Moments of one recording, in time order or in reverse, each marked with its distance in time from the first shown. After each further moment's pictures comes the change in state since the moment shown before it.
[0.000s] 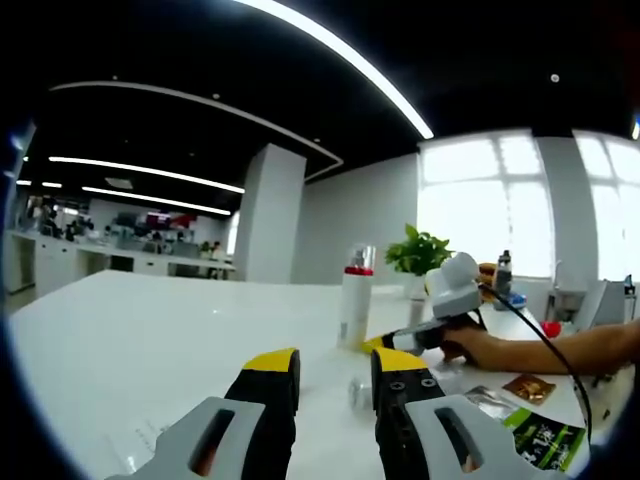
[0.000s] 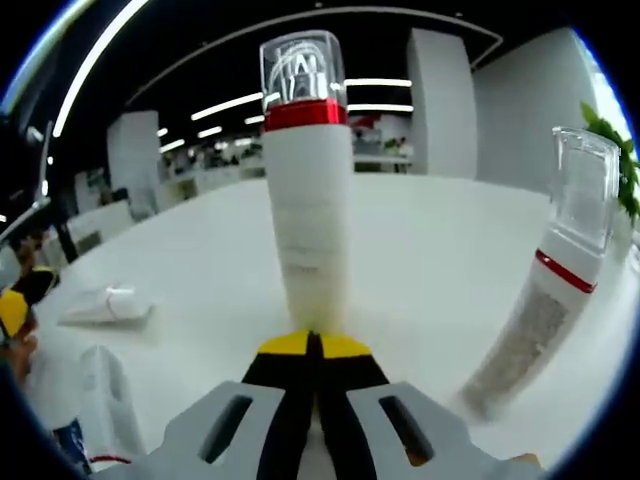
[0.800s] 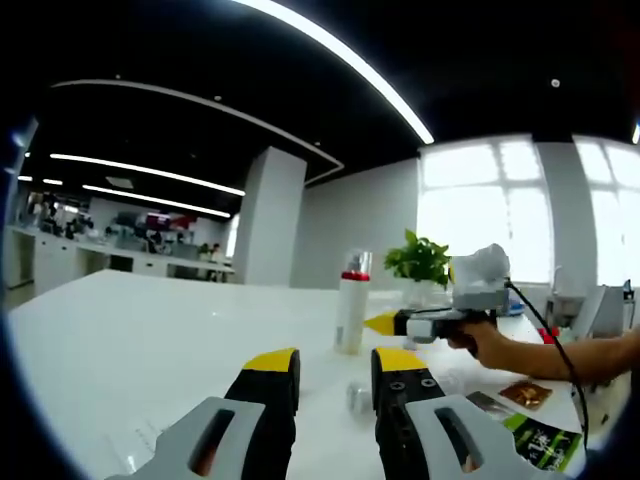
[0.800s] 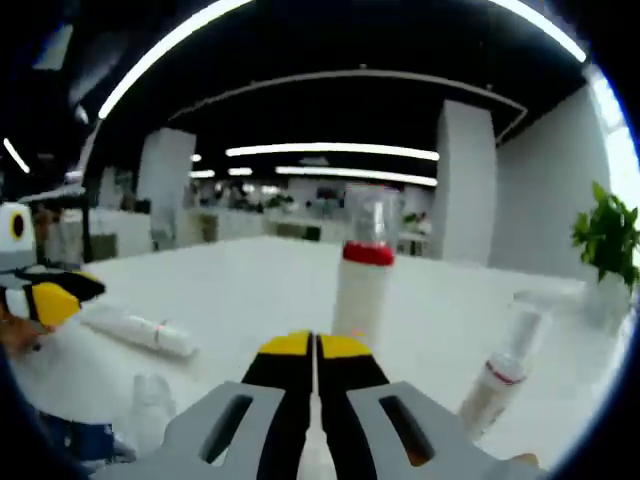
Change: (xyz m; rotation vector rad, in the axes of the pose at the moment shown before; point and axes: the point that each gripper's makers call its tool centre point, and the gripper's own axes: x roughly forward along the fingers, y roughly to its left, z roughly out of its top) left arm -0.009 -0.015 0.003 -0.022 -0.033 -0.010; right arm -0.082 0.044 0.092 -0.296 -0.493 0.096
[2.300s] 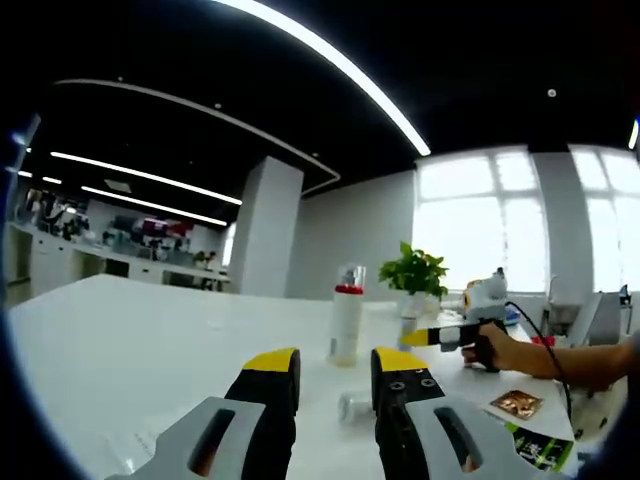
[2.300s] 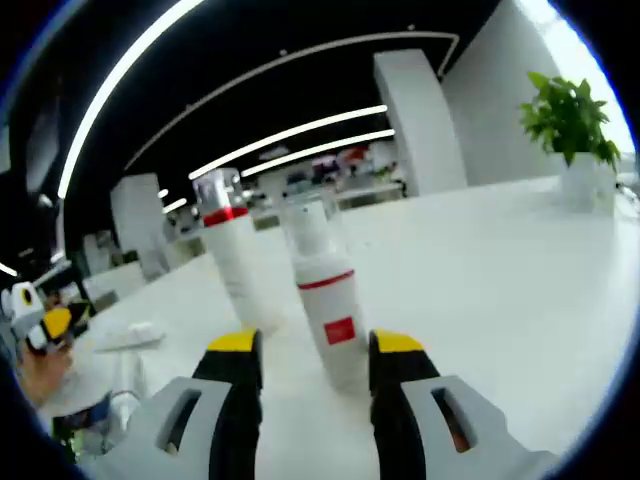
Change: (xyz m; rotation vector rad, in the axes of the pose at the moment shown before) left arm 0.002 0.010 0.015 -0.003 -0.034 -0.022; right arm -0.037 -0.090 -0.104 0.443 0.310 -0.126
